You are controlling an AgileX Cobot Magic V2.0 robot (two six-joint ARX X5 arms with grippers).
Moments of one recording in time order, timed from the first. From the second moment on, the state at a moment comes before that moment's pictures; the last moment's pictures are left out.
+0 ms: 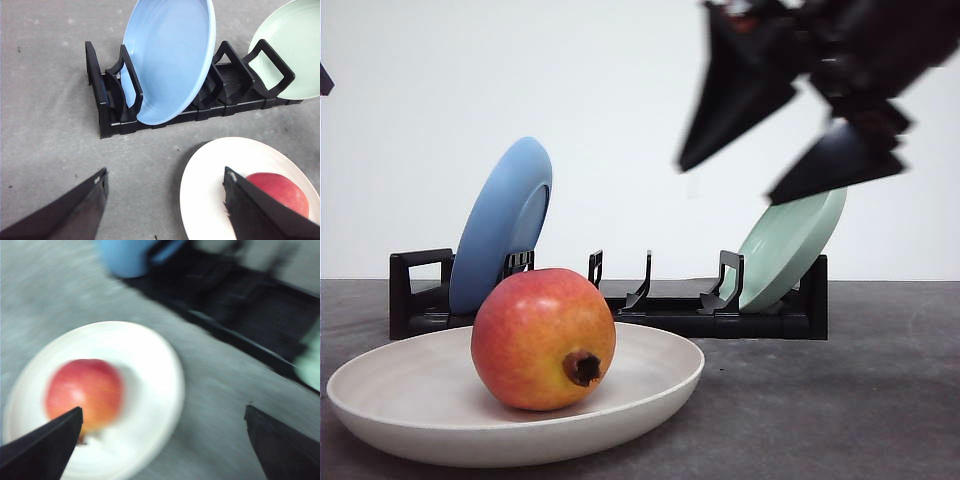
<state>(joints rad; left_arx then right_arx) -0.21 0.58 0.63 -0.56 0.20 -0.09 0.66 1.05 0.64 -0.18 -0.16 0.16</state>
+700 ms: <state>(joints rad) -0.21 0.58 0.63 -0.58 0.20 -0.10 0.40 0.90 0.57 -0.30 -0.15 0.18</state>
